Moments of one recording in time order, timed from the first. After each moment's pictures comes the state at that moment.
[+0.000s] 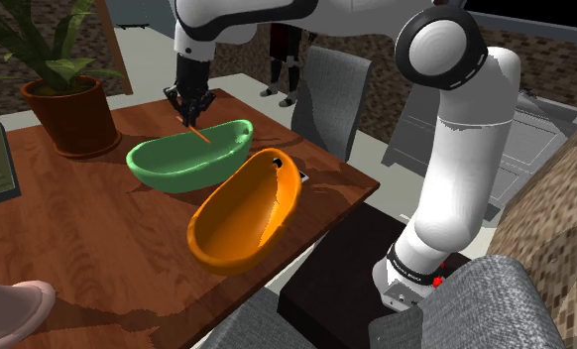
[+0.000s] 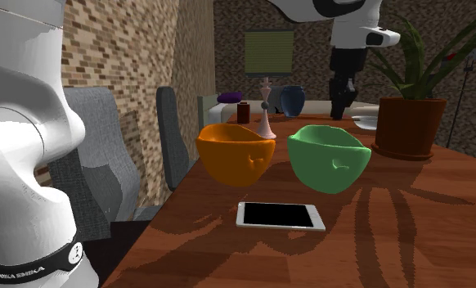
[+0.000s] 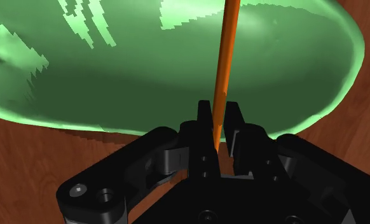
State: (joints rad) arm -0.07 0.31 0.34 -1.52 0.11 1.92 0.37
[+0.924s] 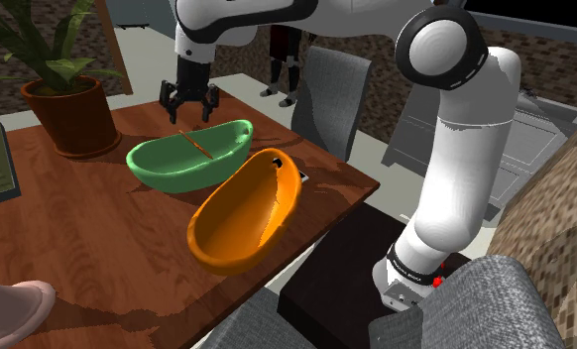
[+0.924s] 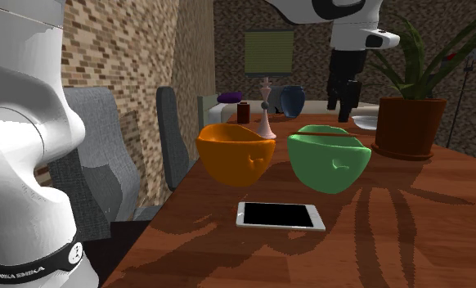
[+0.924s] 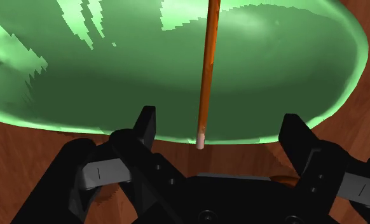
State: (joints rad) arm -0.07 0.31 0.34 -1.54 0.11 1.93 0.37
